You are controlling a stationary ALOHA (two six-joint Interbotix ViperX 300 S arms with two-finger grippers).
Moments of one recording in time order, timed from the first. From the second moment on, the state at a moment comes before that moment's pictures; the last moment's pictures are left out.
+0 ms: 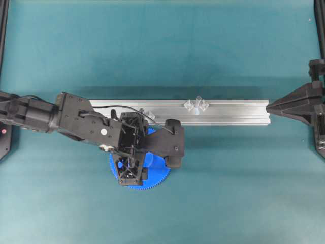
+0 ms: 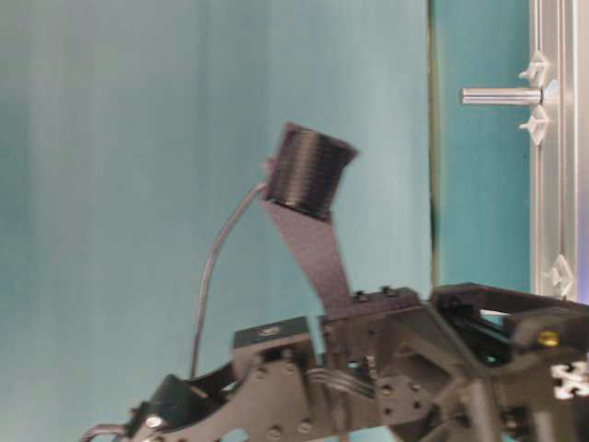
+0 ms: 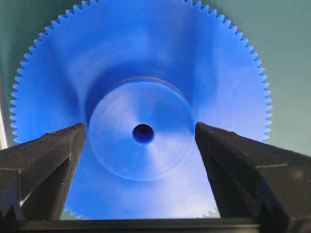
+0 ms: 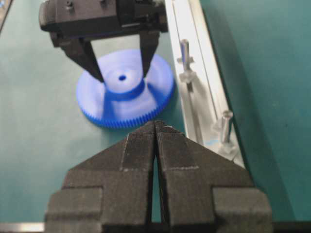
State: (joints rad) left arm -0.13 0.24 0.33 0.02 0.71 -0.13; right arm -0.01 -1.04 1.16 0.04 0.20 0.13
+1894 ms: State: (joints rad) left arm -0.14 0.25 0.35 0.02 0.71 -0.17; right arm -0.01 -1.05 1.17 0.04 0.19 0.14
